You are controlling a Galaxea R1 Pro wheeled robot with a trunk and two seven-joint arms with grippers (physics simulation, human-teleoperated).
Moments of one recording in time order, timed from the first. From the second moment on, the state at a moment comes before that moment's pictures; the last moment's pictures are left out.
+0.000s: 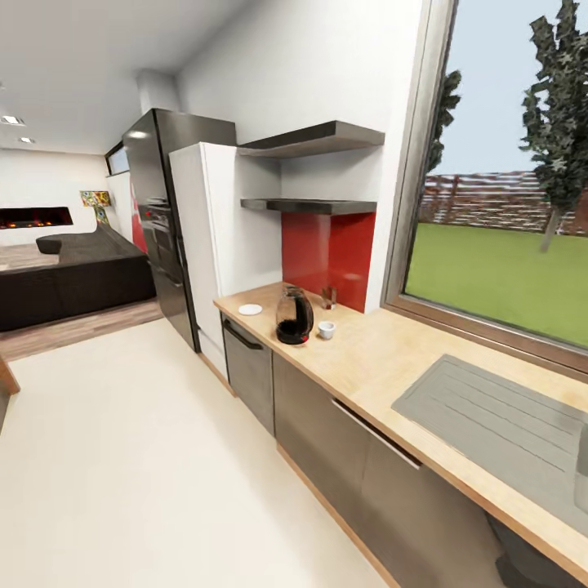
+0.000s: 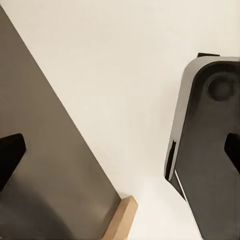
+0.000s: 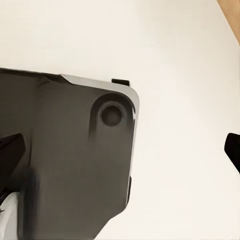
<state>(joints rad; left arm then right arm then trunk) 0.01 0.04 -0.38 -0.02 0.45 -0.21 0.28 0.00 -0.02 -0.06 -0.15 0.17 -0.13 0.01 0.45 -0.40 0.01</state>
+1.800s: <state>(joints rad) 0.01 0.10 -0.37 -0.05 0.46 -0.21 -0.01 0.00 -0.02 -0.07 -0.15 0.16 -0.14 0.01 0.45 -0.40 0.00</state>
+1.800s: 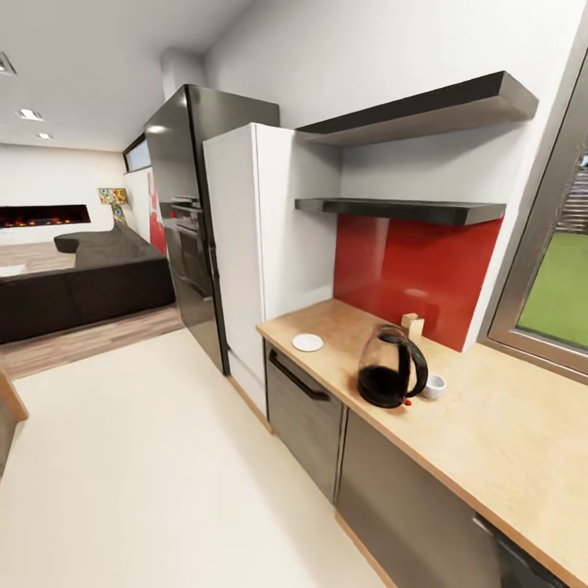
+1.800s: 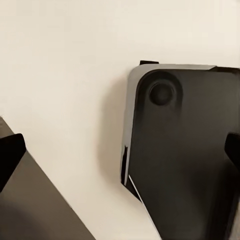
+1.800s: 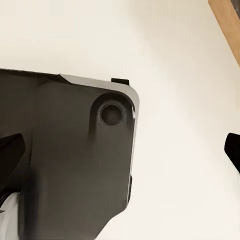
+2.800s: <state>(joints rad) 0.01 0.09 -0.37 -0.05 0.46 -0.22 -0.01 0.00 -0.02 -0.07 -0.15 0.16 -0.14 0.00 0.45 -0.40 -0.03</state>
